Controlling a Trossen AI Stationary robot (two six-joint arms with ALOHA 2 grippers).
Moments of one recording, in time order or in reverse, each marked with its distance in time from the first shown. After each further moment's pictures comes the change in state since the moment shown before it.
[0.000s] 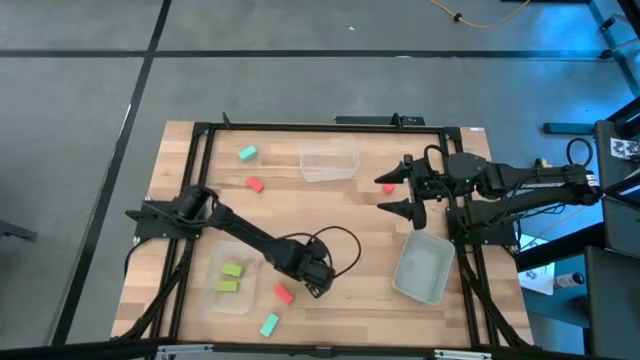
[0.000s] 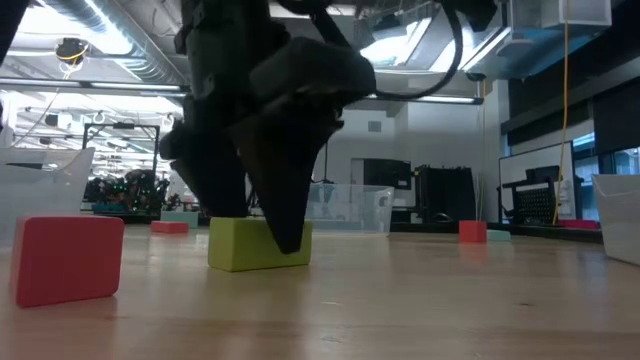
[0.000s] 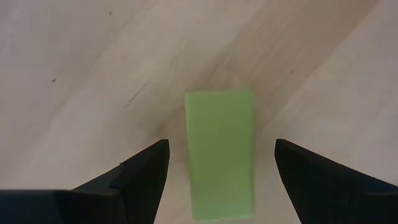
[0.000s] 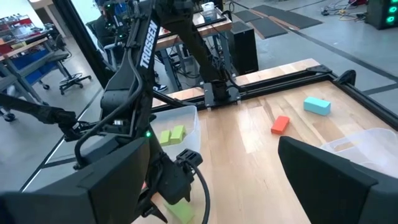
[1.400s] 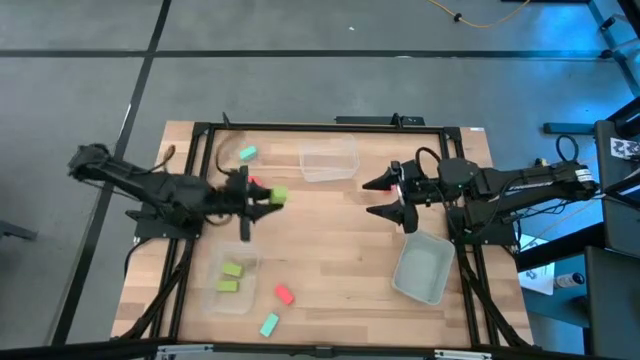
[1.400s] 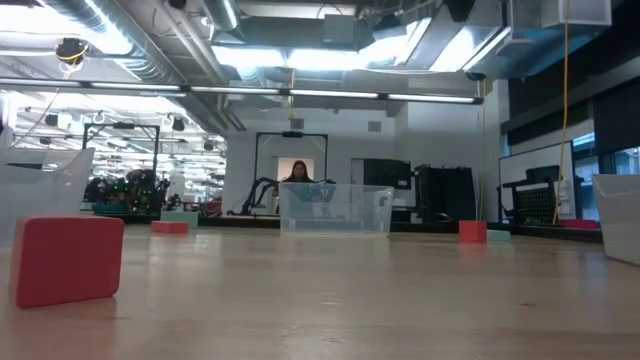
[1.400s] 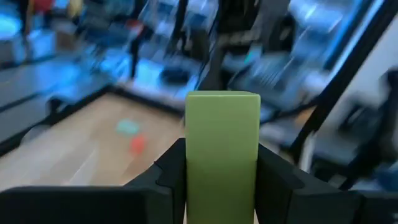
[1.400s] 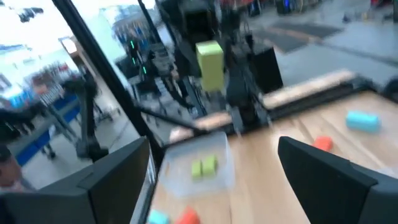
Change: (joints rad) left arm 0.094 -1.218 -0.754 0.827 -0.276 0.826; right arm 0.050 0.117 -0.001 0.260 0.008 0.140
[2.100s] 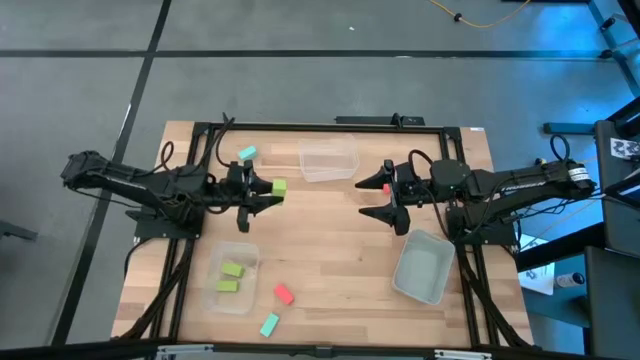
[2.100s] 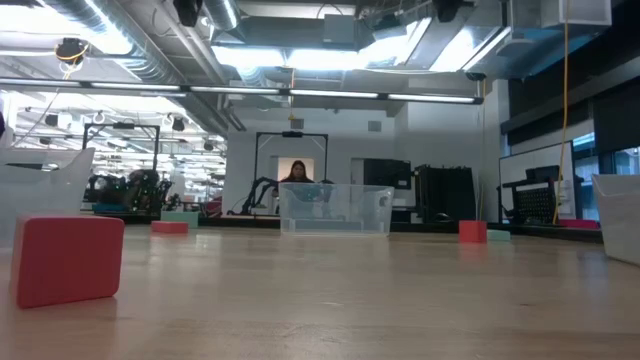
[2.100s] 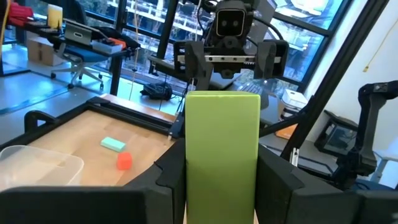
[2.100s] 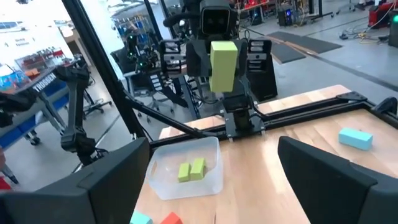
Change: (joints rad) left arm 0.124 -0.036 -0.102 0.142 0.171 0.009; right arm 0.000 0.060 0.000 0.053 -0.001 -0.110
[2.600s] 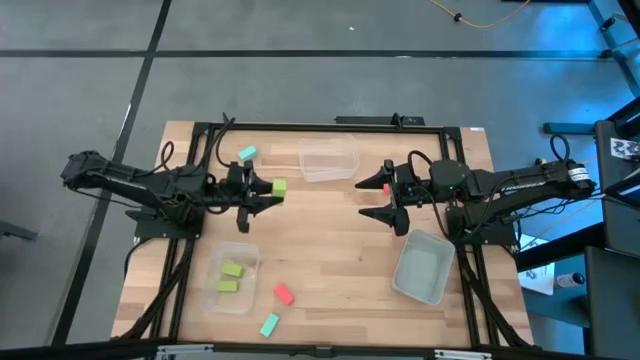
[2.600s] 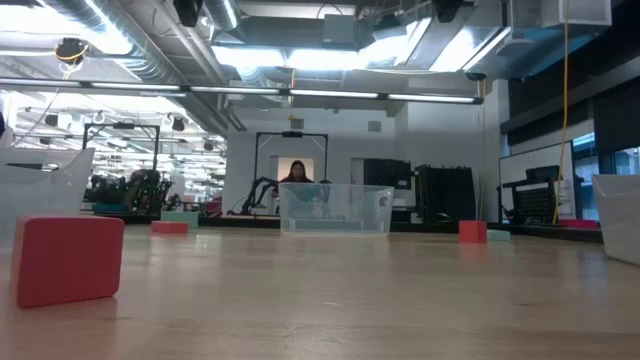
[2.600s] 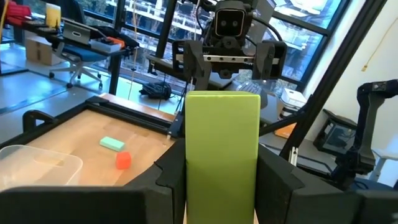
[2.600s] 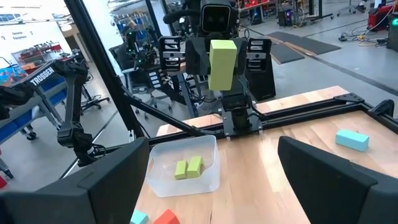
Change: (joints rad) left arm 0.000 0.000 0.000 -0.003 0.009 0.000; right arm 0.000 0.000 0.000 -0.007 0.000 -0.024
